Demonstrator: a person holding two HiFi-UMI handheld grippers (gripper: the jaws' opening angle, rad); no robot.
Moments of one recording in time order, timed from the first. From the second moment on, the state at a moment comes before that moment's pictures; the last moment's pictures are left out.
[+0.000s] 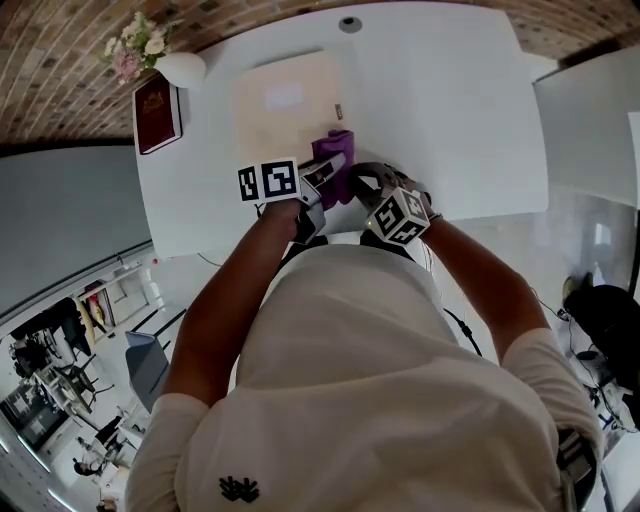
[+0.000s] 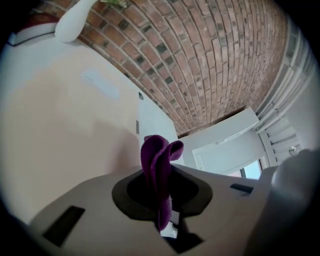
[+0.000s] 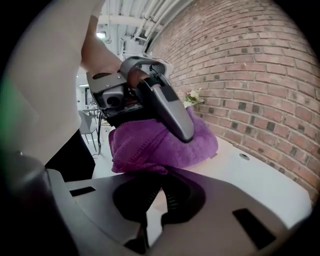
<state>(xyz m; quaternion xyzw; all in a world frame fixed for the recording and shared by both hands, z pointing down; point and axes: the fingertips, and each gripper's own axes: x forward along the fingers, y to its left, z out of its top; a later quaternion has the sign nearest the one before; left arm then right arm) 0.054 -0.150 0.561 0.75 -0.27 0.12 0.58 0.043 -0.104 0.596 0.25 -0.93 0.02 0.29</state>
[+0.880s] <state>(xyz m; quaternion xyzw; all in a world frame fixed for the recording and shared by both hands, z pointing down) -0.068 -0.149 0.595 0.74 -0.39 0.24 0.50 0.041 -0.109 0.602 0.26 -0.92 0.04 0.29</state>
